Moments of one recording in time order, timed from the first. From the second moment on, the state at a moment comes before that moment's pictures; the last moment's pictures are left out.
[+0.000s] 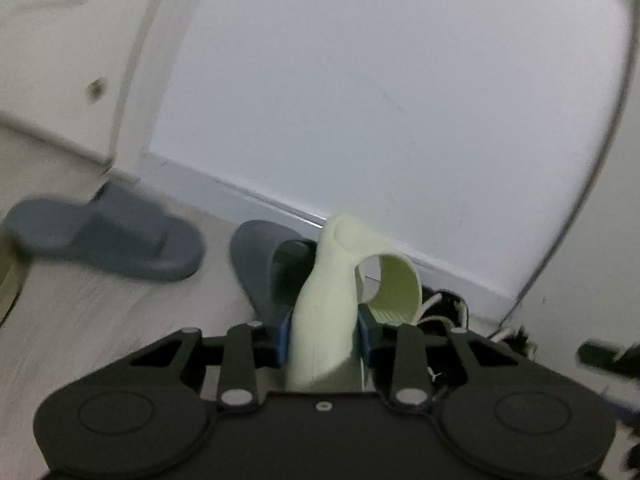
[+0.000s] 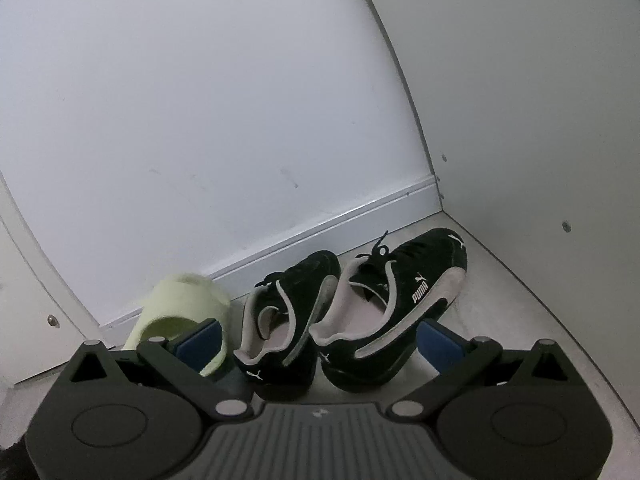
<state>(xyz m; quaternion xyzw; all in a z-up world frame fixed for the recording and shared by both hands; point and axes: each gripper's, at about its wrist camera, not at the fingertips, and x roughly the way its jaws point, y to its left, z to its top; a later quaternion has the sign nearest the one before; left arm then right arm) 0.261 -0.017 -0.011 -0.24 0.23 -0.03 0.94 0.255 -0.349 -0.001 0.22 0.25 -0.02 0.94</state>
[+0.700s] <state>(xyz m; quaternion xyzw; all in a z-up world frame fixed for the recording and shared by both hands) 0.109 0.066 -0.059 -0.44 0.25 0.13 0.85 0.221 -0.296 0.002 0.14 0.29 0.04 0.95</state>
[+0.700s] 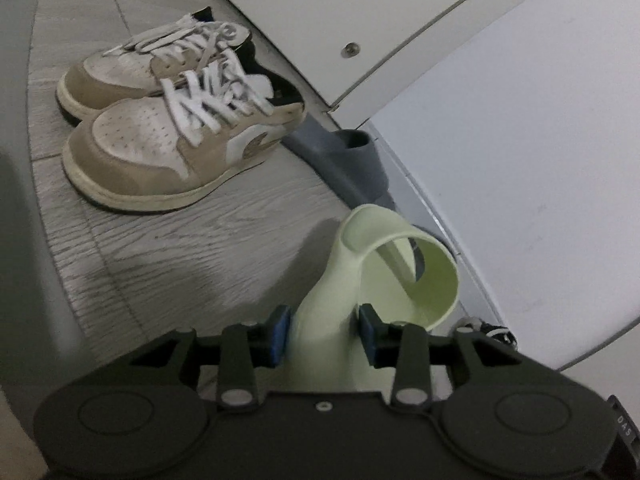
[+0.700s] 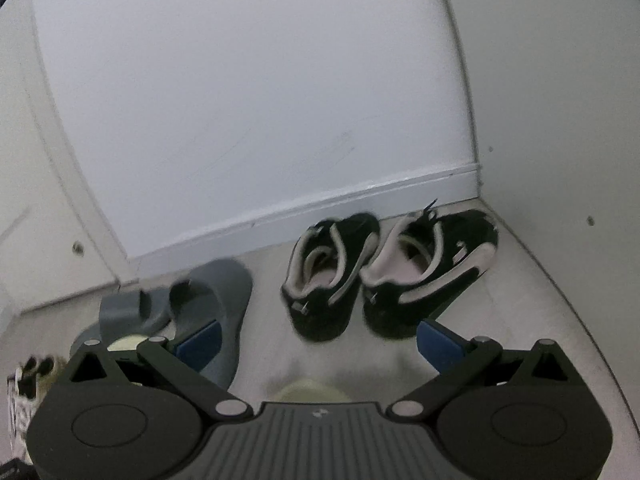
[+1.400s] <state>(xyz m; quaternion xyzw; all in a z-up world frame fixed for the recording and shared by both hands) 0.099 0.076 0.019 -0.29 0.25 0.08 0.92 0.168 -0.238 -0.025 -0.04 0.40 0.07 0.91</state>
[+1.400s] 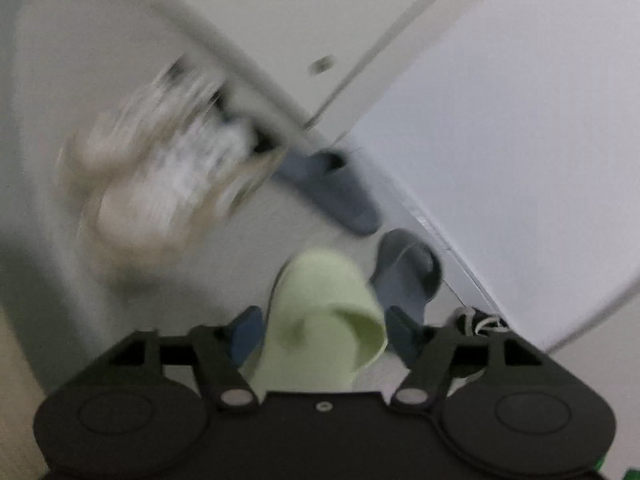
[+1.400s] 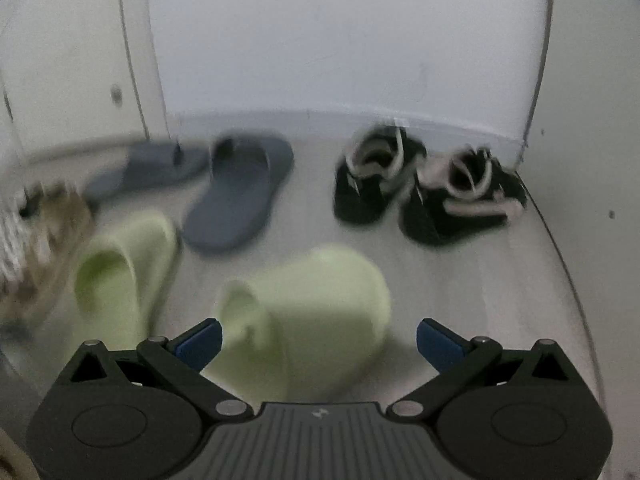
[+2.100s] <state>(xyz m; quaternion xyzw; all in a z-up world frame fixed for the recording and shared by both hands) 0.111 0.087 0.000 -0.23 0.22 0.05 0.95 0.201 -0.263 -0.049 0.02 0.46 0.01 0.89</state>
